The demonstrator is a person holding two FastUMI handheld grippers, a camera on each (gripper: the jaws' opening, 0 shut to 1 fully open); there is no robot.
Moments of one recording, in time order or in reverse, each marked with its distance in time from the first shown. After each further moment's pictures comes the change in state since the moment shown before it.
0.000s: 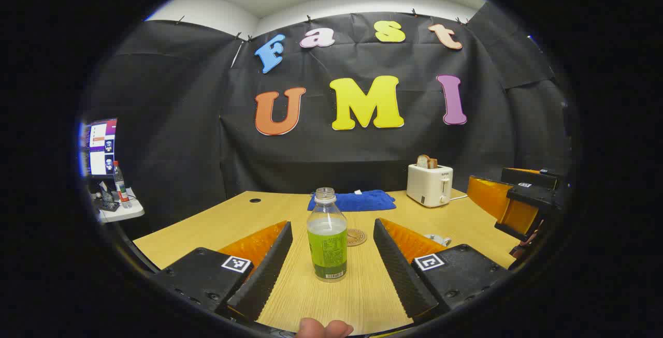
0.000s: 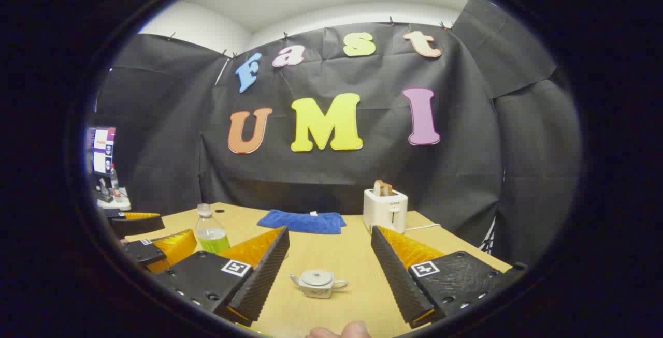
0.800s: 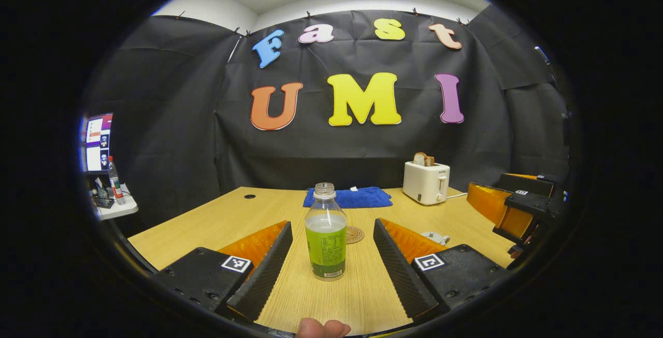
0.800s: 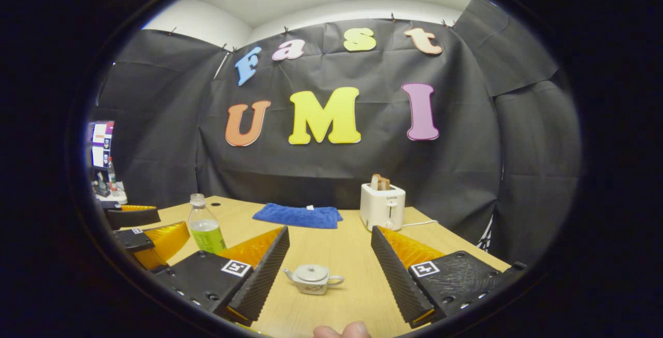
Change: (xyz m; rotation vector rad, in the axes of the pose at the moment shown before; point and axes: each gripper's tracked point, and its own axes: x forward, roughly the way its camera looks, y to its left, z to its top) left arm 0.003 0.000 -0.005 0.003 0.020 -0.031; right arm 0.007 -0.004 -0.015 -0.014 0.031 -0.008
